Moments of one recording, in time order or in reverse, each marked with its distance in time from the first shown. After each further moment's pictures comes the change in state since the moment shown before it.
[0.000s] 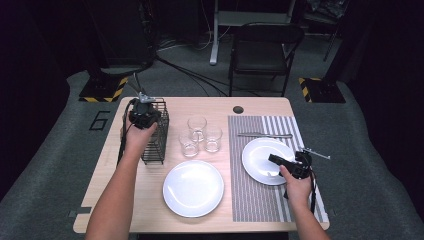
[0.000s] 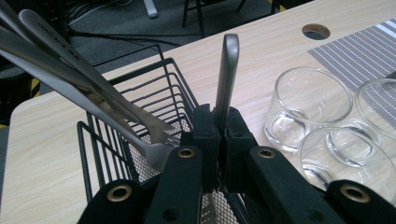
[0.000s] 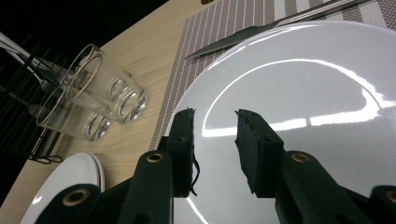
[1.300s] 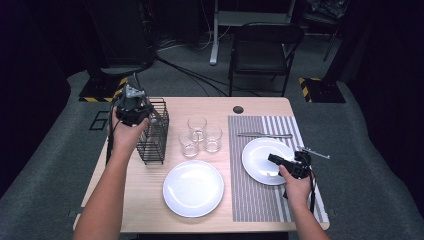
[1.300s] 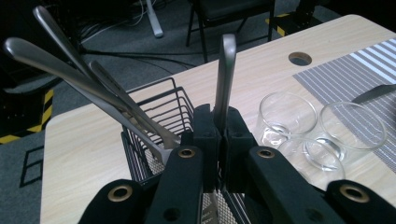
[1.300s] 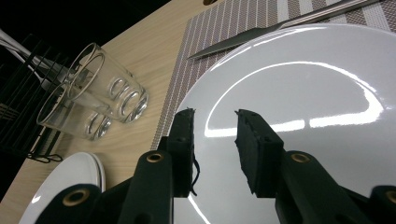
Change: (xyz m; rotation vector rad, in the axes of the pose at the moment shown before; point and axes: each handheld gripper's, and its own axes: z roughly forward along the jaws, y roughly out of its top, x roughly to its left) left arm -0.002 0.021 -0.064 -0.069 0.013 0.000; right arm 0.003 0.000 0.000 -0.005 0.000 -0.016
